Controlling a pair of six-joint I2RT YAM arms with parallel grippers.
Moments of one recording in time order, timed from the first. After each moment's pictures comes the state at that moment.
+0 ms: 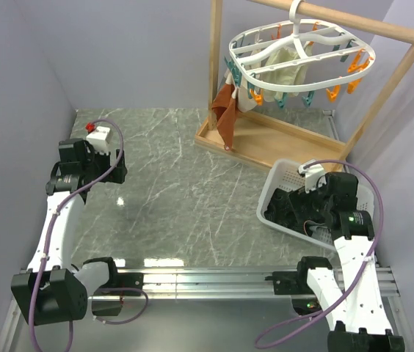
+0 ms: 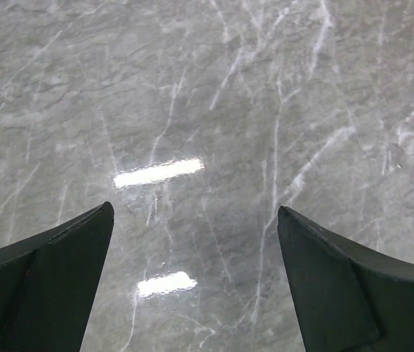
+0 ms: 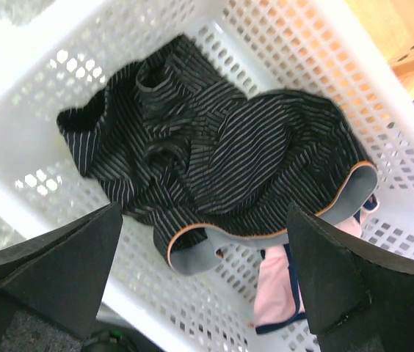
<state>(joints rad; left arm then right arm) 0.12 1.07 0.94 -0.50 0.26 0.17 -0.07 0.69 0.79 -0.88 -0.17 -0.46</state>
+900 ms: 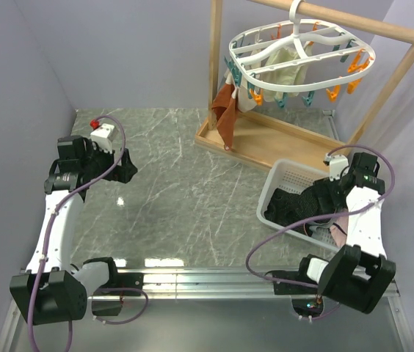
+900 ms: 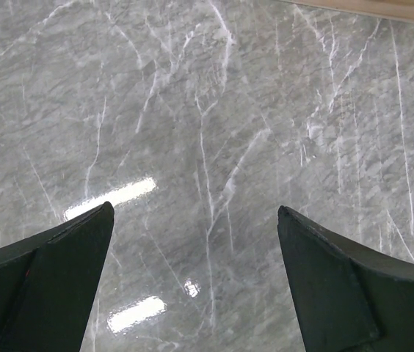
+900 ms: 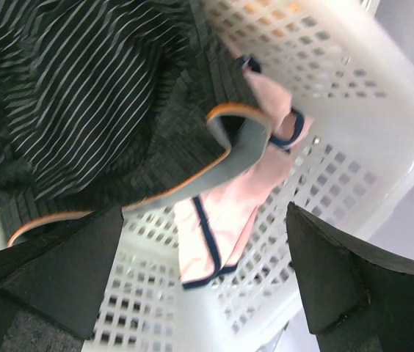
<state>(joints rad) 0.11 1.07 0.98 -0.54 0.50 0.16 -0.42 1.12 0.92 -0.91 -0.07 -0.64</state>
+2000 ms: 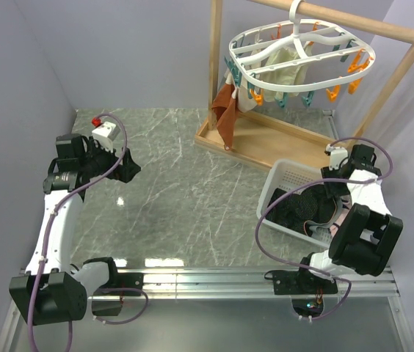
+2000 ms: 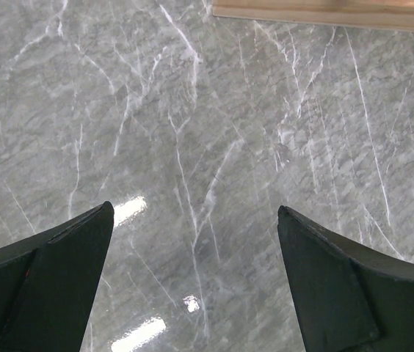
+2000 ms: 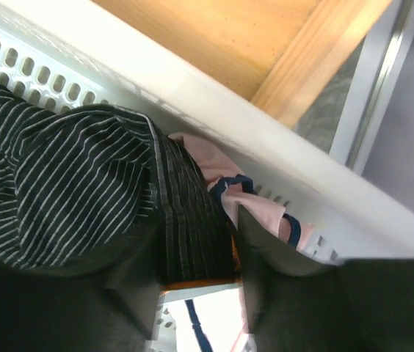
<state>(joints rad) 0.11 1.07 0.99 -0.53 0.61 0.19 -0.44 1.42 0.97 -0.66 -0.16 -0.56</state>
